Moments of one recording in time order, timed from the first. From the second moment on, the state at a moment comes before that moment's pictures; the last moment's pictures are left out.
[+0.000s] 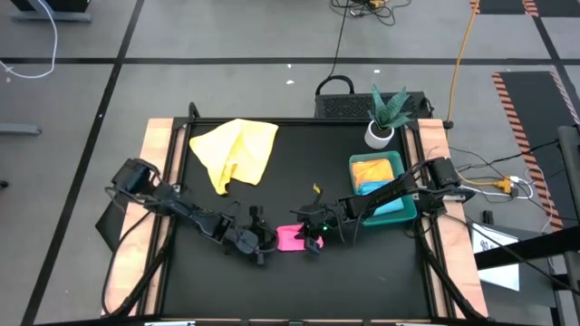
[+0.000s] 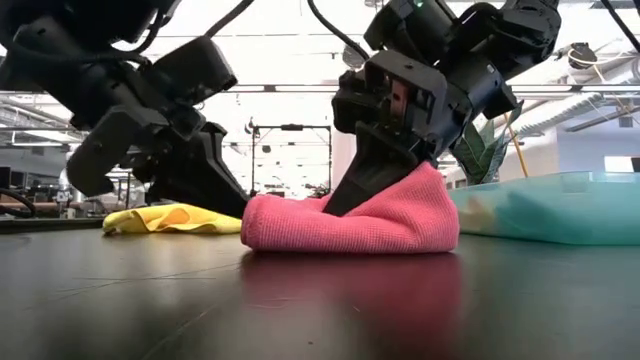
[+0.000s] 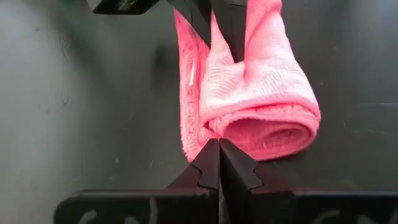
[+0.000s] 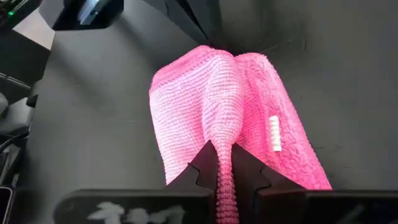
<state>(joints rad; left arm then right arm) -0.43 1.74 0.69 0.30 -0.45 -0.15 0.18 1.88 0.87 0.31 -0.13 0.56</state>
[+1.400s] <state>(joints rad) -0.43 1.63 0.69 0.43 -0.35 -0.05 0.14 1.82 0.78 0.37 -0.11 0.58</state>
